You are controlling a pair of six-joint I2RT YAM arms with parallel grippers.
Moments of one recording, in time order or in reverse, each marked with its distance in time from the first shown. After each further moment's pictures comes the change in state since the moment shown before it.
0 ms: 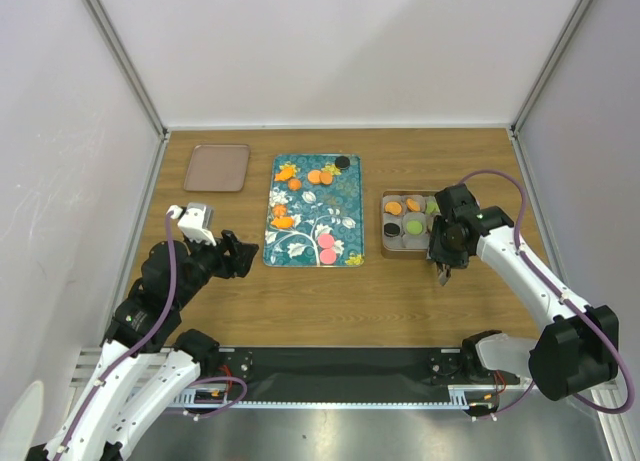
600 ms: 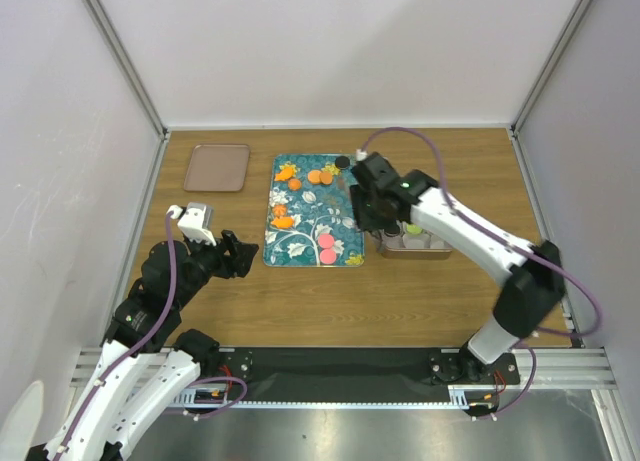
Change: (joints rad) left arm 0.000 0.000 0.000 0.000 -0.004 0.000; right arm 0.393 0.359 0.485 0.063 0.031 -0.052
